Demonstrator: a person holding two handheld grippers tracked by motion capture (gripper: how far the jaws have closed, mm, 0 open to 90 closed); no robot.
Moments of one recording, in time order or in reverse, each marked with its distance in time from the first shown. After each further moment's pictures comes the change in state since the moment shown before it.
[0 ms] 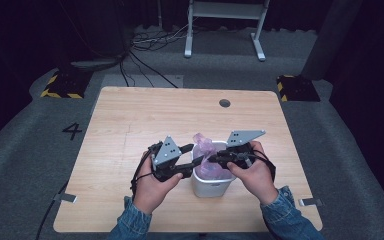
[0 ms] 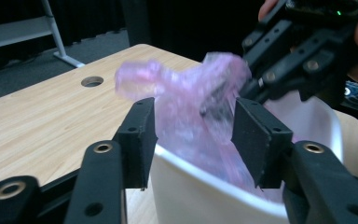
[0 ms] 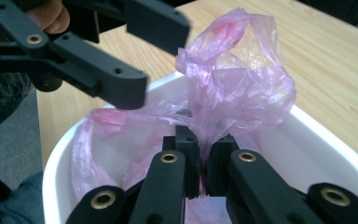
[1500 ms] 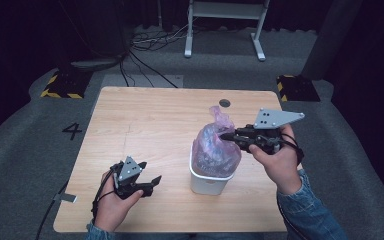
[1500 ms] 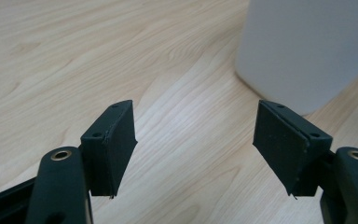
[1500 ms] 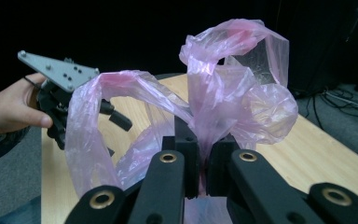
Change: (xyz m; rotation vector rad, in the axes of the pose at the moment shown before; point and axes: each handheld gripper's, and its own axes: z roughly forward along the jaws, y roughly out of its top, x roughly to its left) left arm 0.044 -0.092 -0.062 0.245 0.204 -0.086; right arm 0.001 0.053 -0.076 -0.204 -0.057 -0.109
